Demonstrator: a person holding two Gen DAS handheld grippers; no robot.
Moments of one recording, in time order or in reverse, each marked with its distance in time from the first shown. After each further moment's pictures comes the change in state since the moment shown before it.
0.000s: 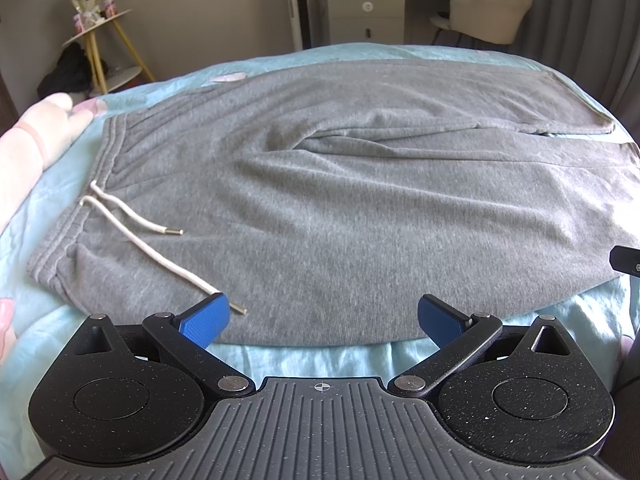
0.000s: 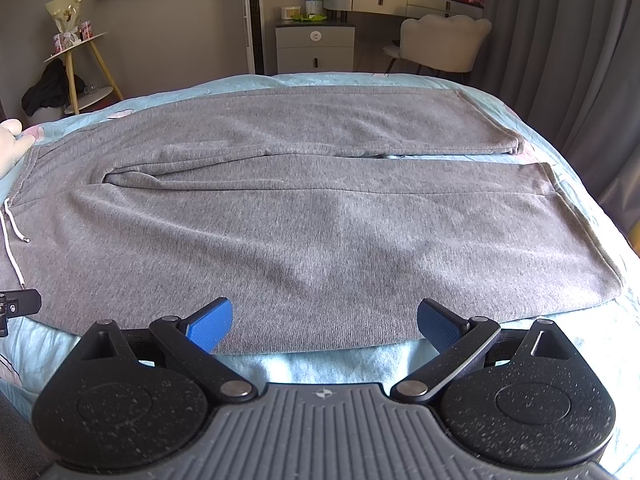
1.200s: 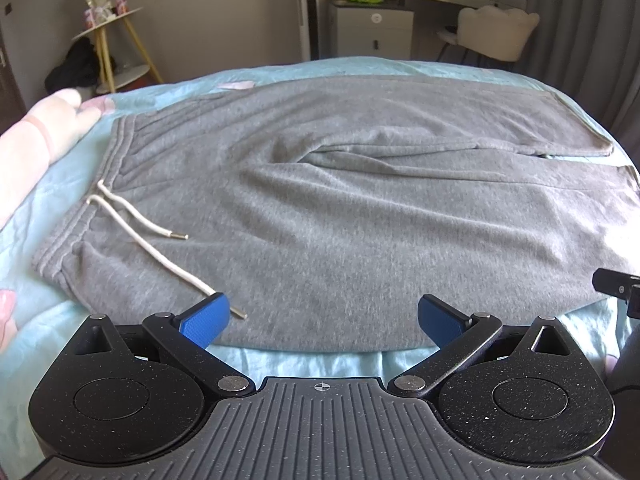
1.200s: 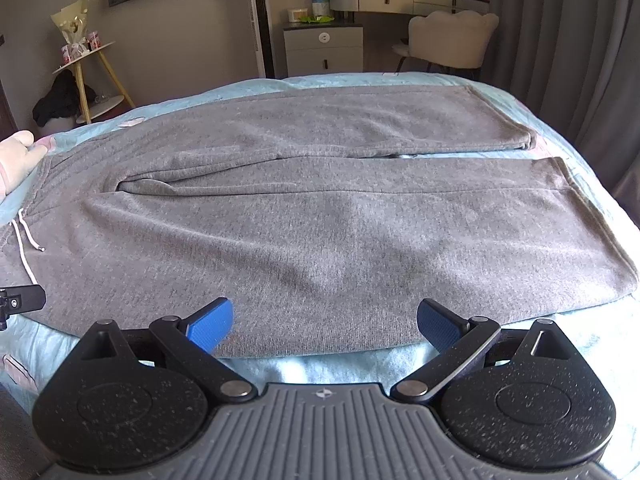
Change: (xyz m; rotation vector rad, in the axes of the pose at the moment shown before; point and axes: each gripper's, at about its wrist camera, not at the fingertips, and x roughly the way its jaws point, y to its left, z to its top) left arm -0.012 0.002 0.009 -0.054 -0.017 -0.004; right arm 0.006 -0.004 0.002 0.039 0.020 0.063
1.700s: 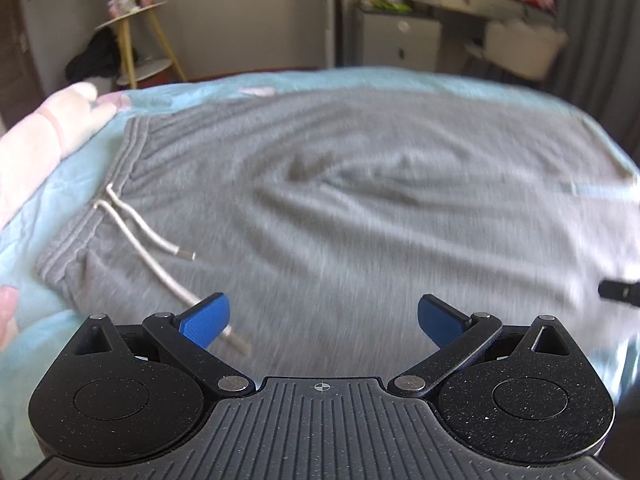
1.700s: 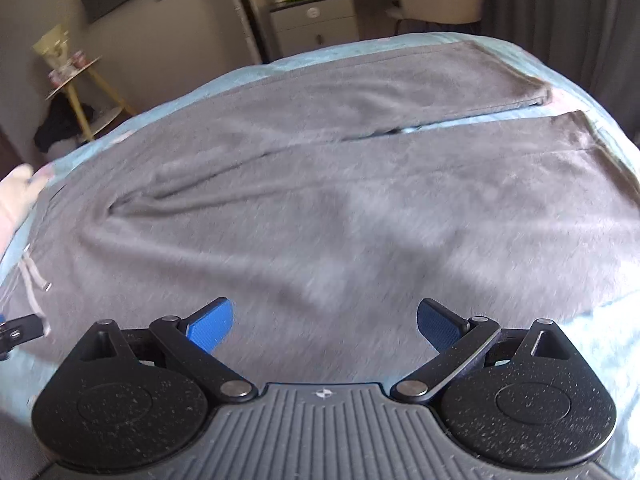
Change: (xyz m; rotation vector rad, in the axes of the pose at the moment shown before) left arm 0.018 0.004 0.033 -0.098 -0.021 0.042; right arm 0.054 -0.040 0.040 0.142 0.069 0.022
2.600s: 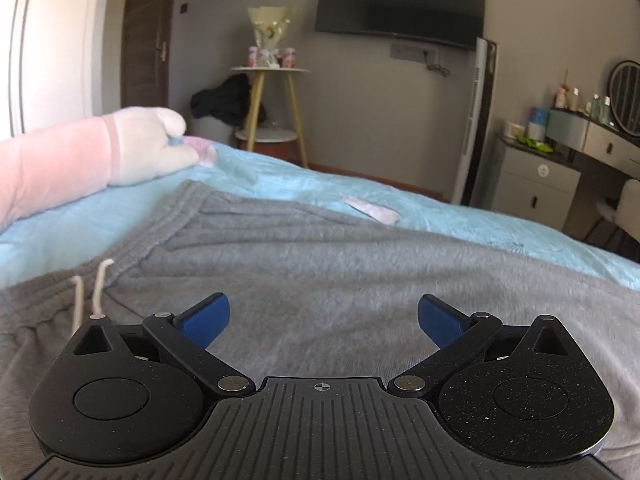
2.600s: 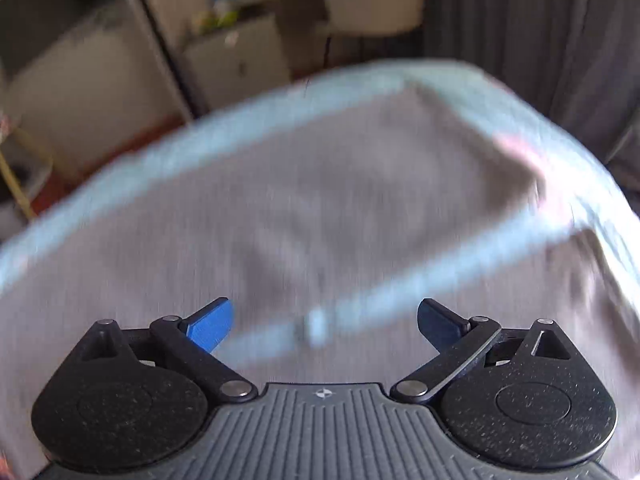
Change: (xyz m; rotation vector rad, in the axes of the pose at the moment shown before) left arm 0.157 0.038 0.089 -0.320 -0.339 0.281; right arm 0.116 -0.073 0.209 0.195 -0.096 -0.097
